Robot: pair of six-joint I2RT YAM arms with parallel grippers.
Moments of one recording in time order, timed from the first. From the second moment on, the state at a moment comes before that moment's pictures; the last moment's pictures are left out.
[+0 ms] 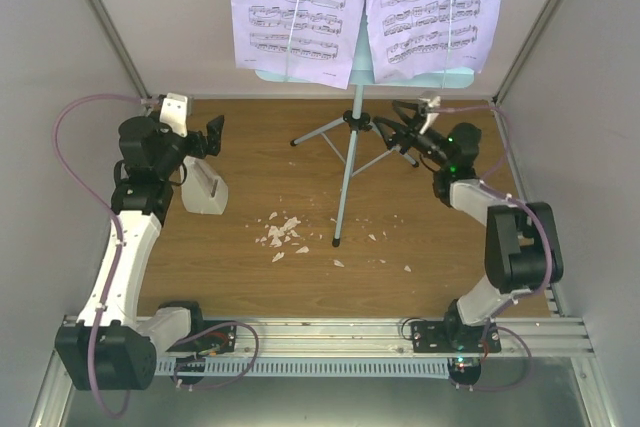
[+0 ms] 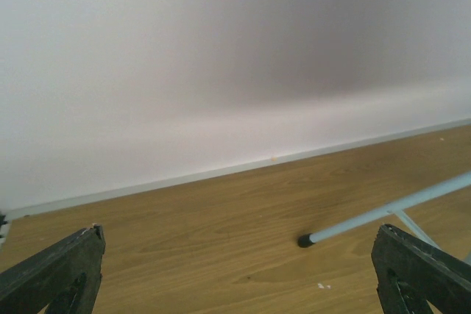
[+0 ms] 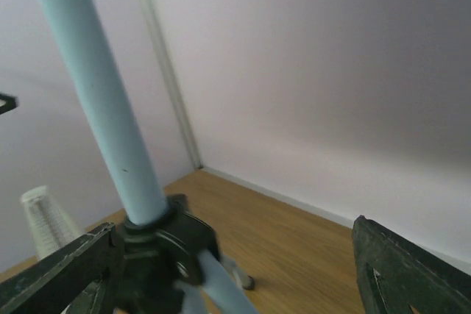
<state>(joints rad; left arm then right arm) 0.04 1.08 1.02 -0.14 0.31 0.05 0.13 1.66 0.90 0.95 -0.78 0.34</state>
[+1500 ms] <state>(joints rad) -0.67 1.53 1.89 -0.22 0.31 -0.28 -0.20 1.10 1.57 -0.05 -0.73 0.56</state>
